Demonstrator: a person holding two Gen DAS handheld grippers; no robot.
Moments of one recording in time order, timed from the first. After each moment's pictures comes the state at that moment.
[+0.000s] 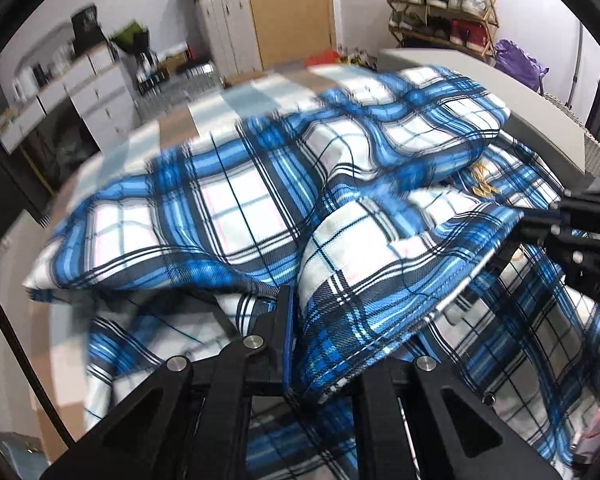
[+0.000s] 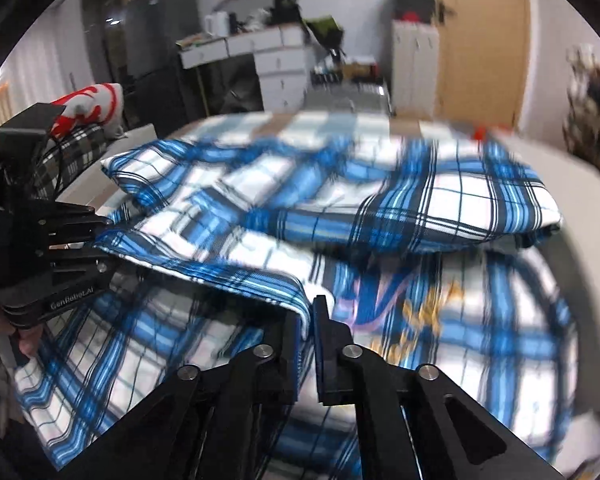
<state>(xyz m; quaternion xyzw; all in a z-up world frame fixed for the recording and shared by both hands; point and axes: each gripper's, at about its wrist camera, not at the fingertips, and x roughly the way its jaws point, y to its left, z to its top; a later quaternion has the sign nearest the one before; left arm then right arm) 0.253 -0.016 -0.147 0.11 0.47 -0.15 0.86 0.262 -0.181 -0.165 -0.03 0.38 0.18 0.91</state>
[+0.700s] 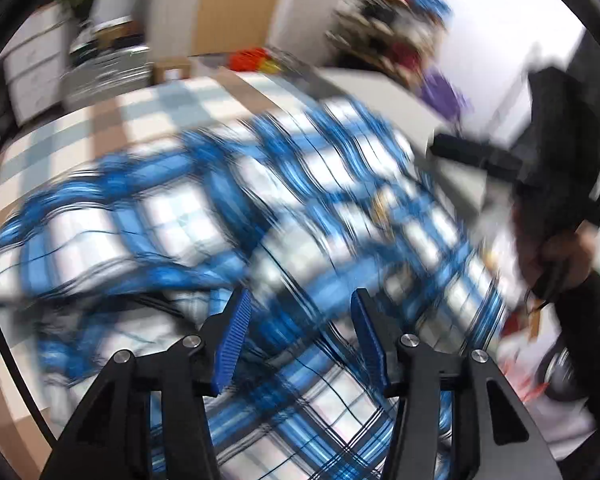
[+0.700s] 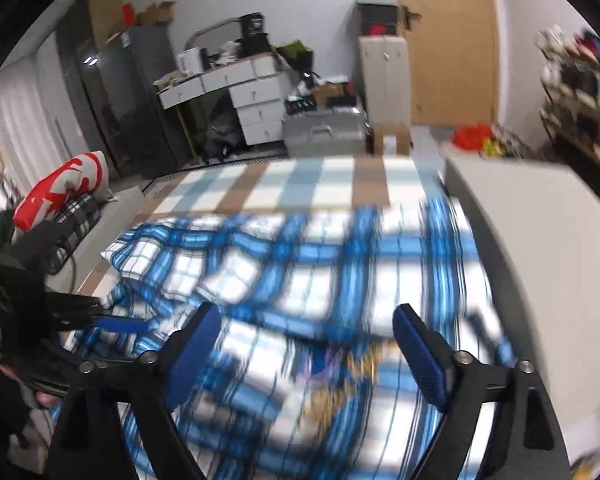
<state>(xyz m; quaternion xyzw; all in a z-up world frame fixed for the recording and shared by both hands) 0.275 0.023 -0.081 -0.04 0.48 -0.28 0.83 0.296 -0.225 -0.079 0.01 0.34 0.17 0.92</state>
